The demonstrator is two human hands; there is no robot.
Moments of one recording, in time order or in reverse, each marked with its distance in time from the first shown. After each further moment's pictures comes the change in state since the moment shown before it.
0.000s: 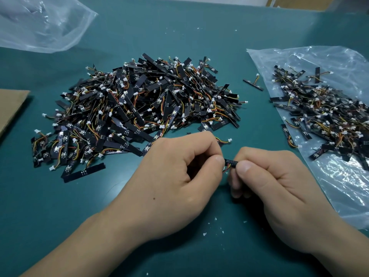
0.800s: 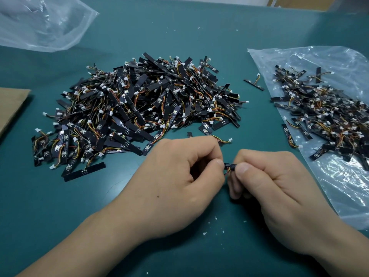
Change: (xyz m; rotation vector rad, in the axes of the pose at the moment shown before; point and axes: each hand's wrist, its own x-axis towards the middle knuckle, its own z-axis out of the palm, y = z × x) left_hand 0.000 0.000 0.001 0.000 -0.045 -0.029; right_hand 0.000 0.003 0.000 -0.018 0.008 -0.014
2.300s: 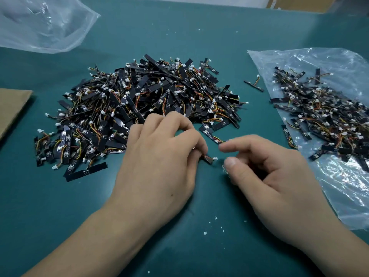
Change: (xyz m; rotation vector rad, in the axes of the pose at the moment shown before) left_hand 0.003 -0.021 -0.001 0.639 0.239 0.027; right_hand -0.002 0.004 0.008 -0.033 0.154 0.052
